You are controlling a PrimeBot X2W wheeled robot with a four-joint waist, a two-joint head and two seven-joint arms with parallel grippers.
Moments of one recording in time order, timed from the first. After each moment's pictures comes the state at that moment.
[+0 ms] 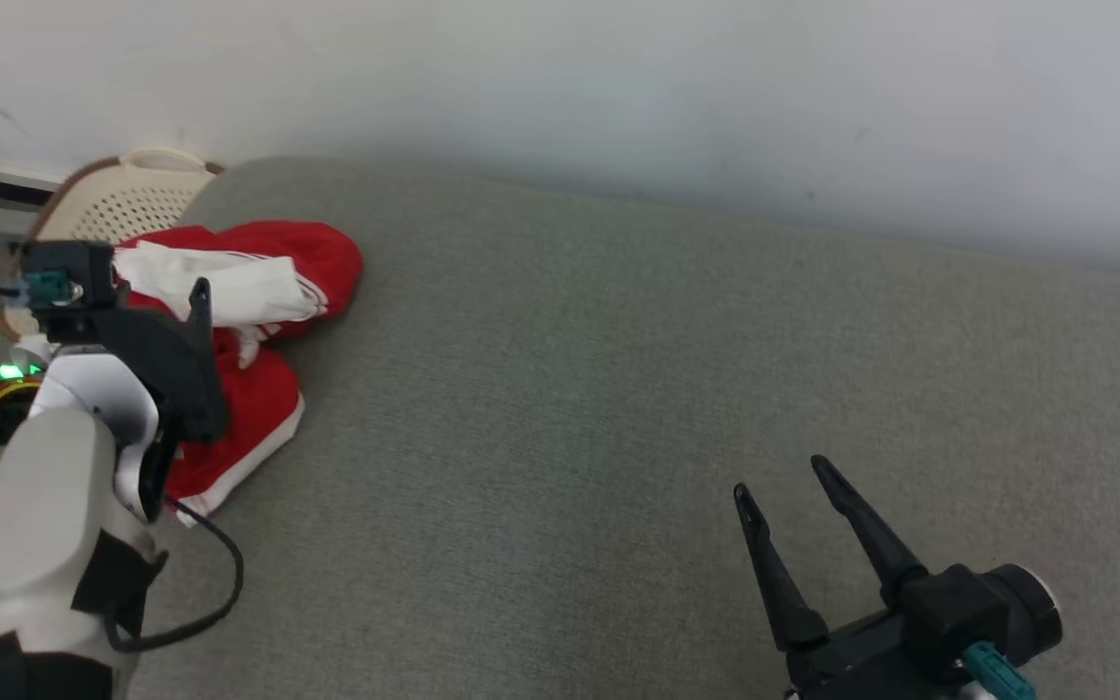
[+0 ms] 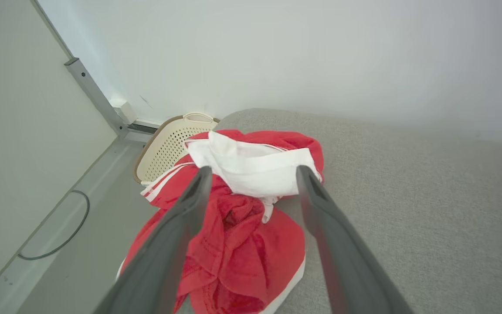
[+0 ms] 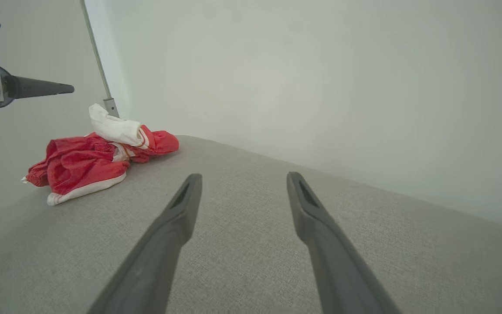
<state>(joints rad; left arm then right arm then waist) -0.77 0.24 -0.07 0.78 -0.26 -0.09 0.18 0.00 -0.07 0.23 -0.05 0.04 0.13 -0.07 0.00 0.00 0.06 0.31</state>
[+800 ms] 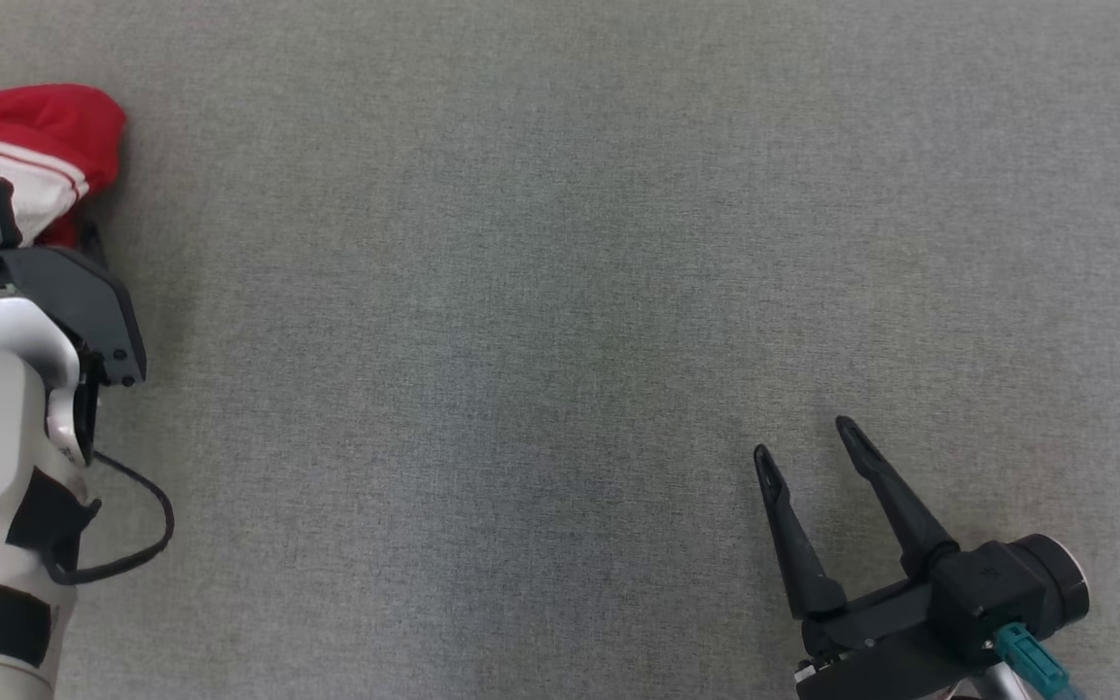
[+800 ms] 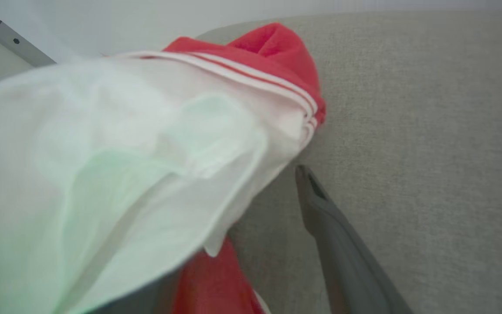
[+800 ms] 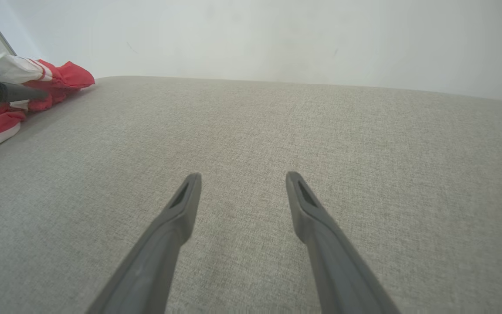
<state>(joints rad) -0.97 0.32 -0.10 1.01 -0.22 0.02 0.11 -0.02 -0.09 0.20 -0.16 0.04 0.13 -0.04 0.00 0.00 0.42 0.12</state>
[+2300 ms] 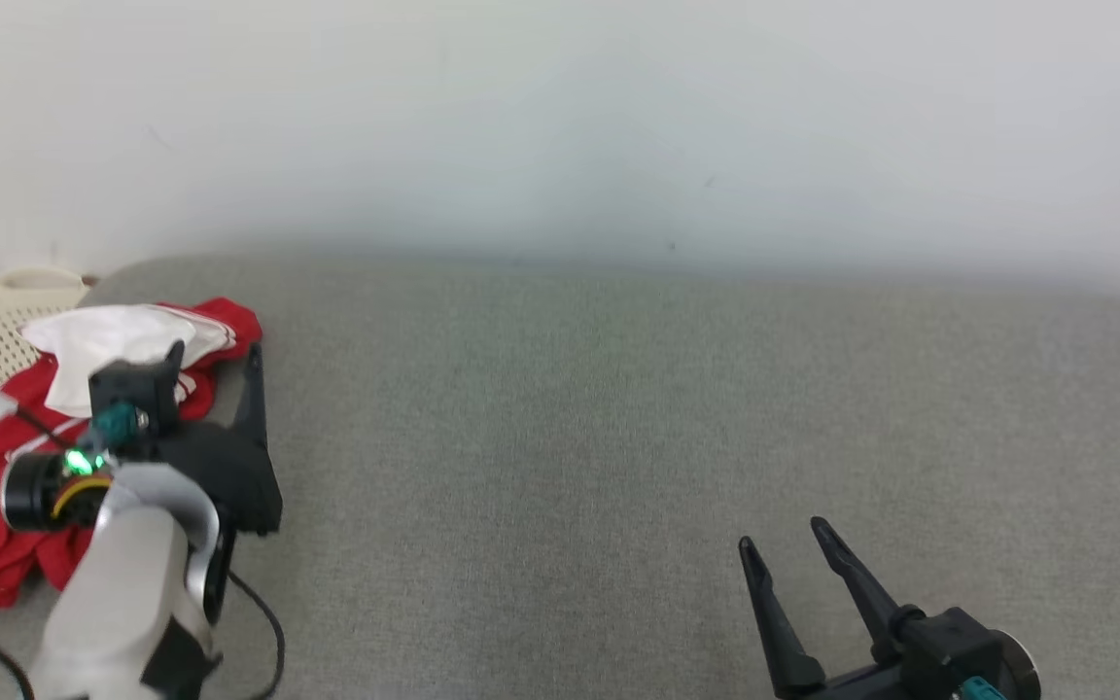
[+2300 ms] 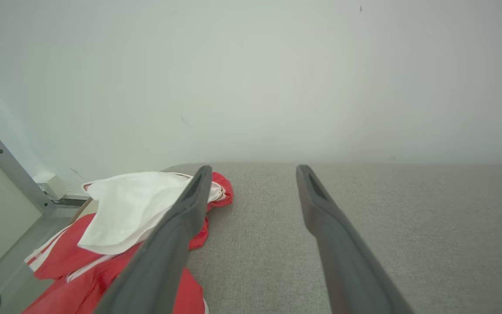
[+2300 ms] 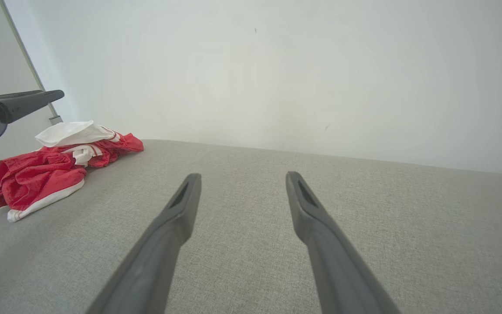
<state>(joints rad) -0.76 0.21 -0.19 1.01 -0.28 -0.09 -0.24 0.05 -0.05 0.21 0.03 0.12 0.13 -0.12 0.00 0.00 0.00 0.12</state>
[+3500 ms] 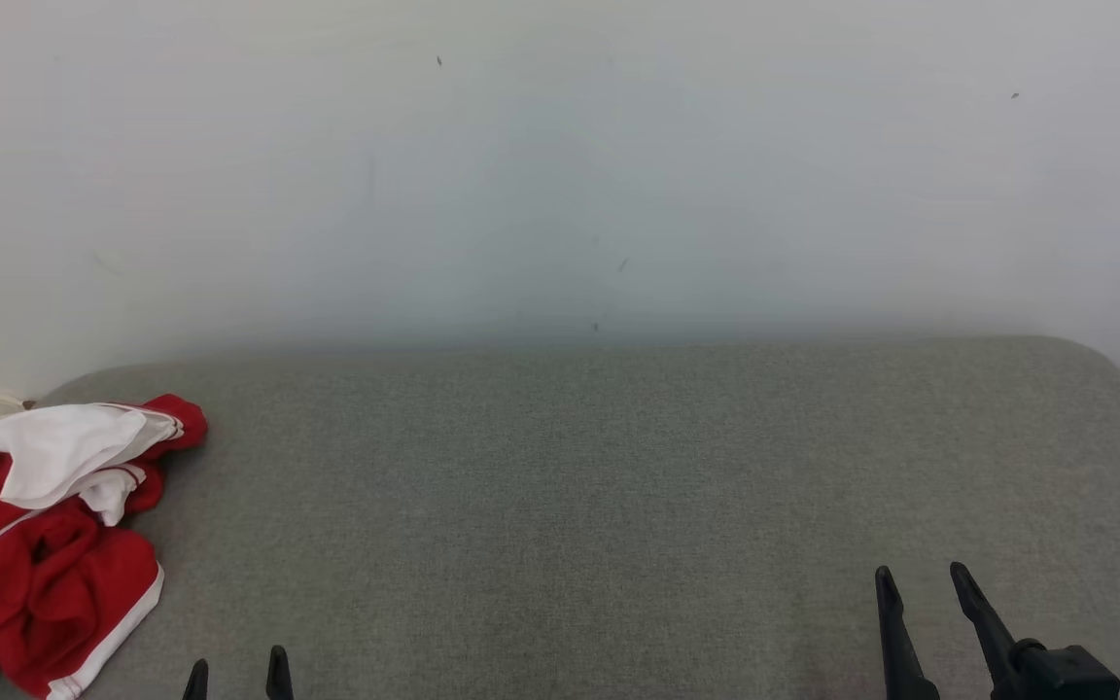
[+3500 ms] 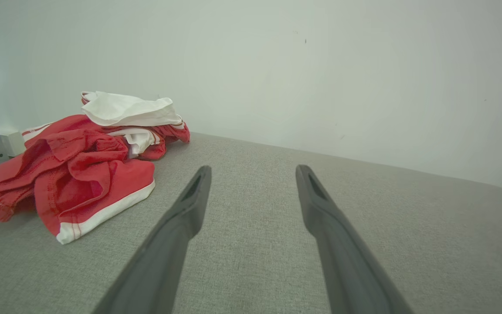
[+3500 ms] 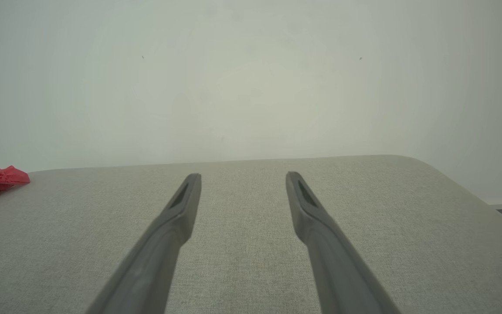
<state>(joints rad) 0.18 0.10 -0.06 0.09 -0.30 0.02 -0.26 0.11 -0.05 -0.02 0.12 0.11 0.13 -0.16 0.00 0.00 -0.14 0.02</state>
